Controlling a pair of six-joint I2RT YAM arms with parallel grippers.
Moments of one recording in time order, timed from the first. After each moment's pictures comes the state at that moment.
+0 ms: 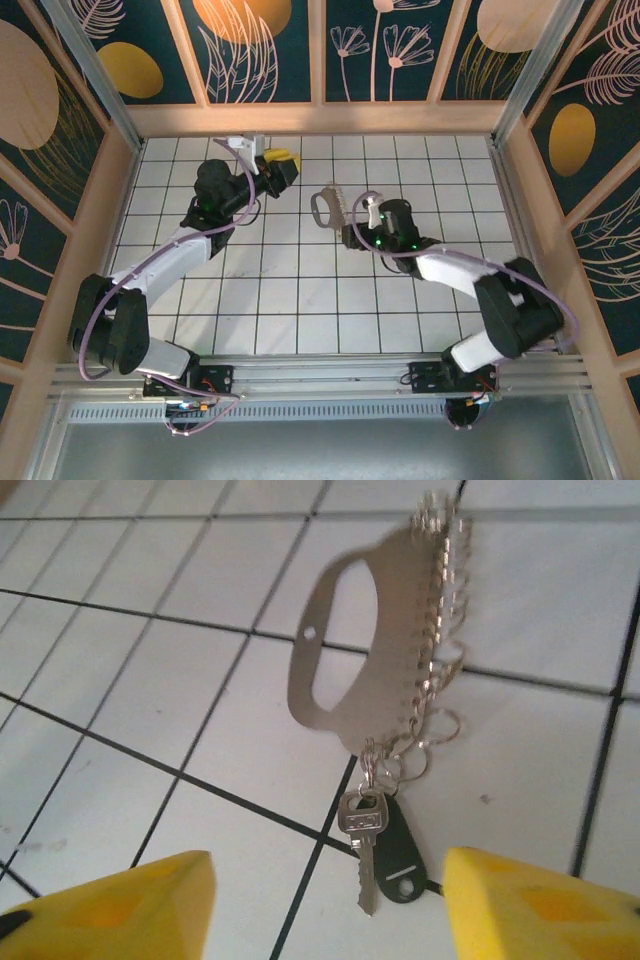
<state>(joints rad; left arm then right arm) -0.41 1.45 0.95 0.54 0.43 -0.42 0.52 1.45 0.70 0.17 -0.17 0.31</state>
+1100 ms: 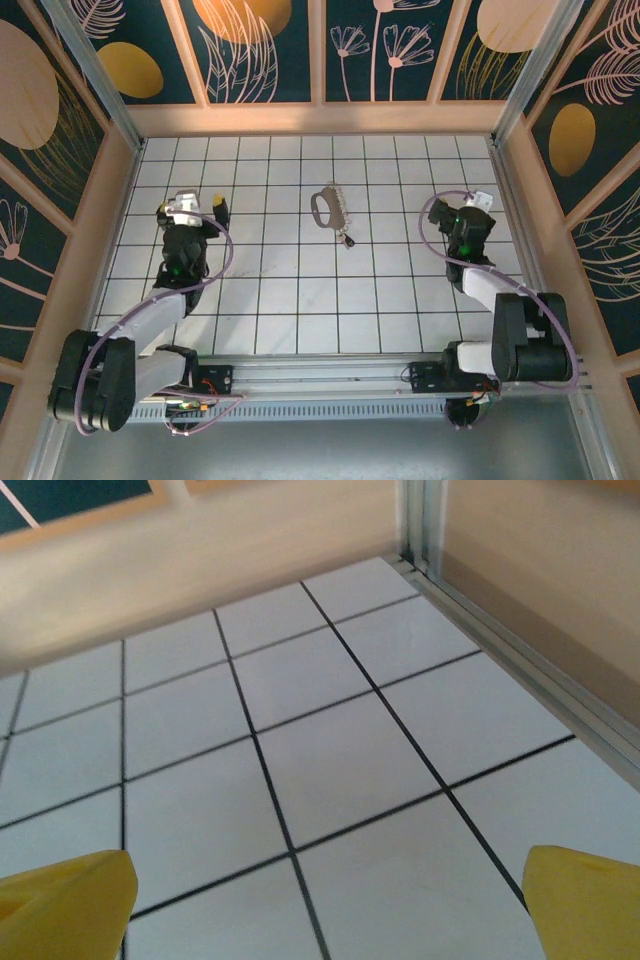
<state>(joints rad) -0.19 1.15 0.35 0.72 -0.33 -0.04 0.01 1.33 0.45 0.53 0.26 0.25</state>
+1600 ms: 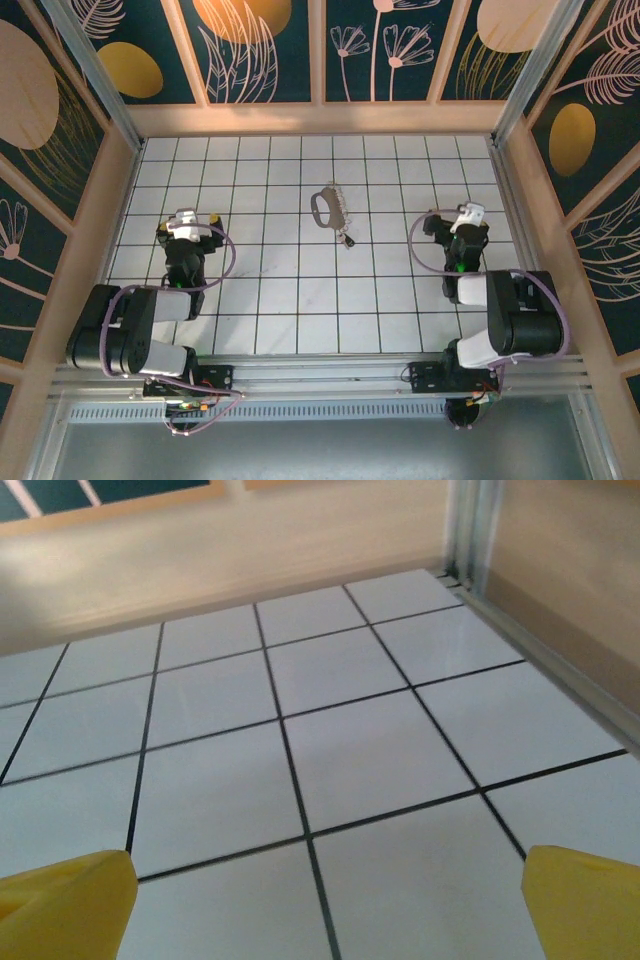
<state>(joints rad) -0.10 1.43 0.22 1.07 -0.27 -0.03 0.00 1.48 0.29 0.94 0.15 0.14</state>
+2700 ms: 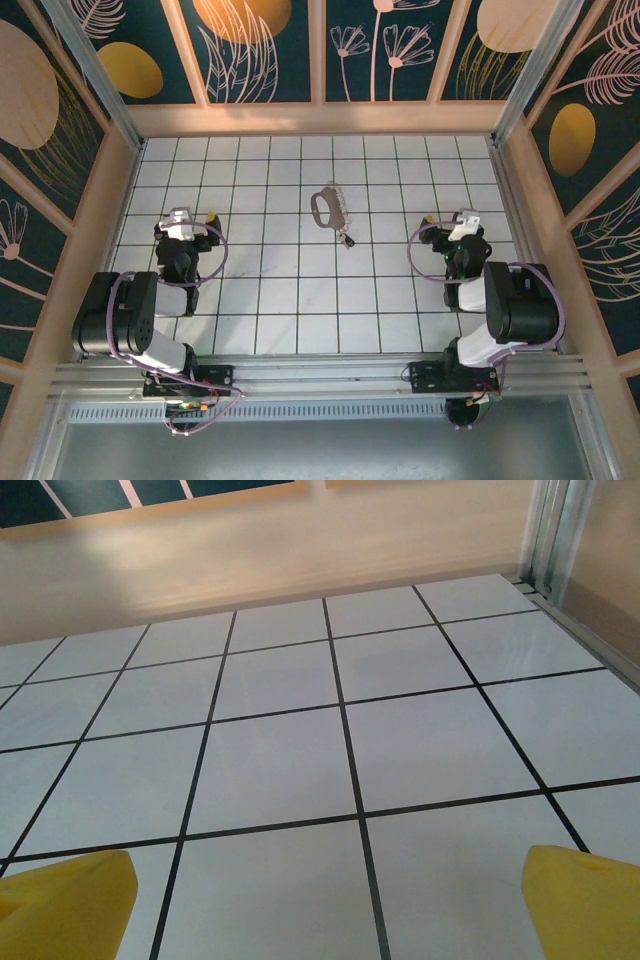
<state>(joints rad) 0.00 1.52 0.23 1.17 -0.07 -0.06 -0.04 1.53 0.22 1.10 -0.03 0.10</state>
